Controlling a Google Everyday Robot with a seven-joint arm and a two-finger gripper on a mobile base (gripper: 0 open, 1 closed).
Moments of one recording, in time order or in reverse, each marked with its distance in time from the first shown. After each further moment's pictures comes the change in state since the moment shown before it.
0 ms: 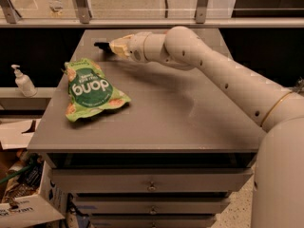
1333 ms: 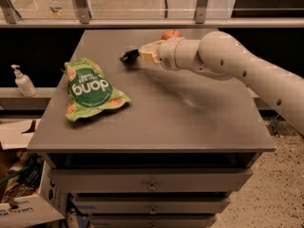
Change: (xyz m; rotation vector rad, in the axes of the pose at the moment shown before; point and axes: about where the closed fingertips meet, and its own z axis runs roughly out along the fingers) arm 0.020 -0.008 -0.109 0.118 0.088 -0.010
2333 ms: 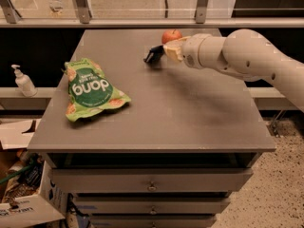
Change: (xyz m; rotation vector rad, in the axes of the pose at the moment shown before) arm 0.015 -0.048 -0.064 0.158 0.064 -0.007
